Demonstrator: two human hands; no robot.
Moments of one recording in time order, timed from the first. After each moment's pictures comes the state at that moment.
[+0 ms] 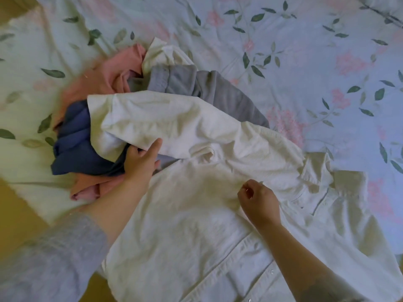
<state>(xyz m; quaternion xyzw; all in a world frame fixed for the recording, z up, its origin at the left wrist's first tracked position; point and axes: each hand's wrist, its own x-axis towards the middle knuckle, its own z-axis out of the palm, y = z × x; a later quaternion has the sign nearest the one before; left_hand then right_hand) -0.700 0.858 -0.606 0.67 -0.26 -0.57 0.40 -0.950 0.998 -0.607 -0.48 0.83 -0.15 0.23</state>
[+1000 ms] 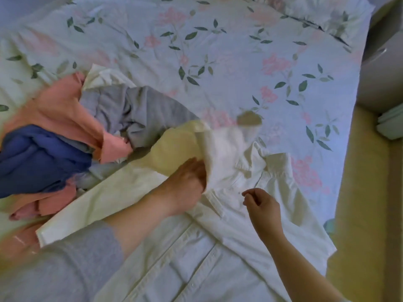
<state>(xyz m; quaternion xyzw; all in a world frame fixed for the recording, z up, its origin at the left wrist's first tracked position) -0.865 0.929 -0.530 0.22 -0.97 -0.11 0.01 -1.054 1.059 -0.547 -0.31 0.83 -0.32 0.33</state>
